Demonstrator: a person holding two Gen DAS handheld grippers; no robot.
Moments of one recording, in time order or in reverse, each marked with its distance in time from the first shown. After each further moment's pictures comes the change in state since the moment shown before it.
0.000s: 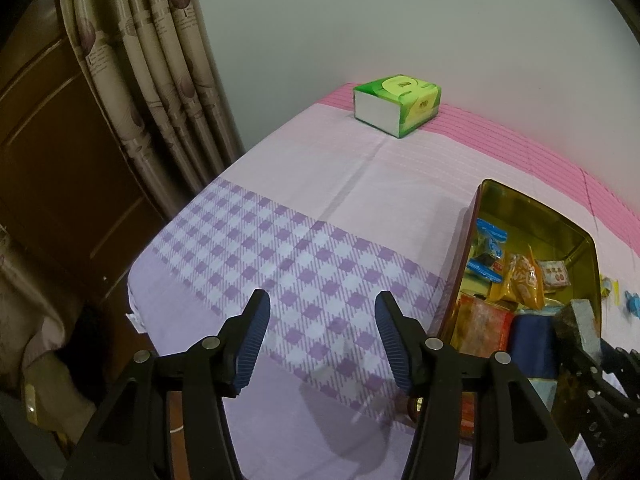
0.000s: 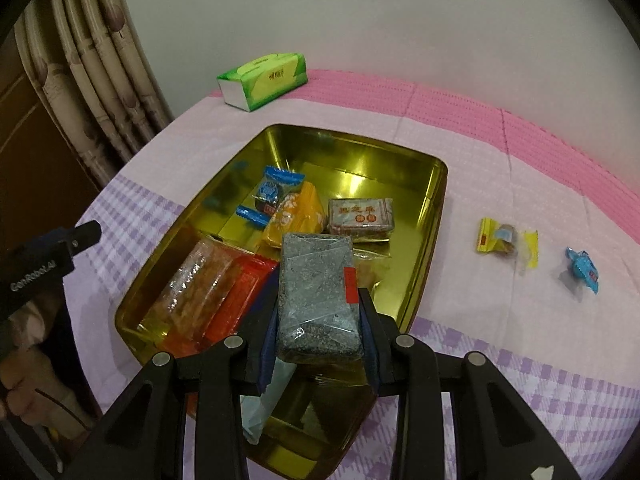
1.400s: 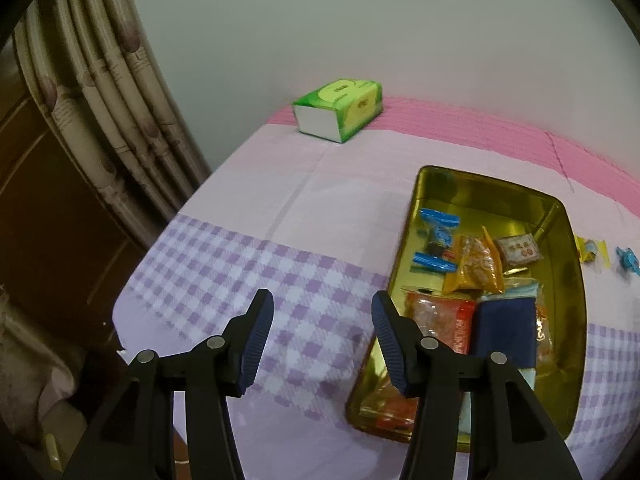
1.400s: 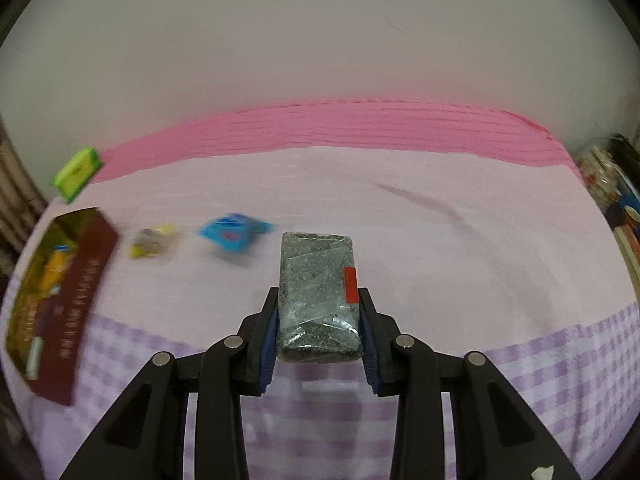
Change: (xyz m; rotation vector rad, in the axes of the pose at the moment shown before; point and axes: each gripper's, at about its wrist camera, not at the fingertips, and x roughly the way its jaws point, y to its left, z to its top) left arm -0.008 -0.050 -0.002 0.165 -0.053 -0.029; right arm -0.069 -0.239 -0.060 0.336 -0.135 -0.268
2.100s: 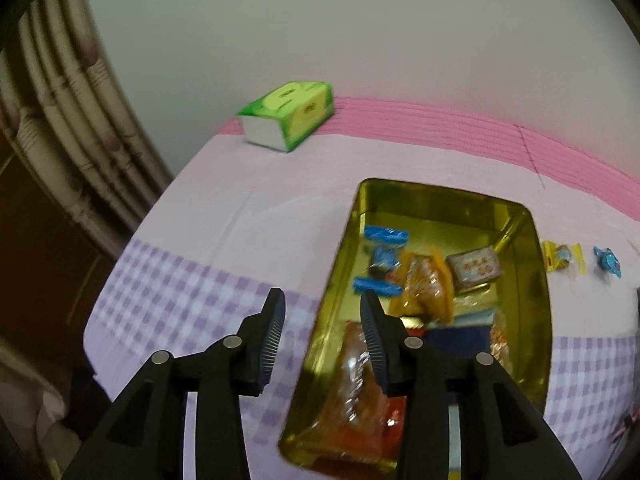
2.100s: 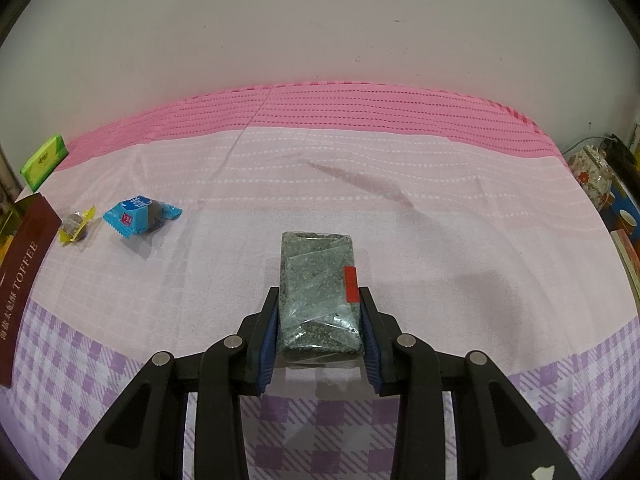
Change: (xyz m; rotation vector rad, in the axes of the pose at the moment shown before) left arm 0.009 -0.036 0.024 0.061 0.025 -0.094; right arm 0.044 -0.057 -0.014 -0.011 -0.005 -0.096
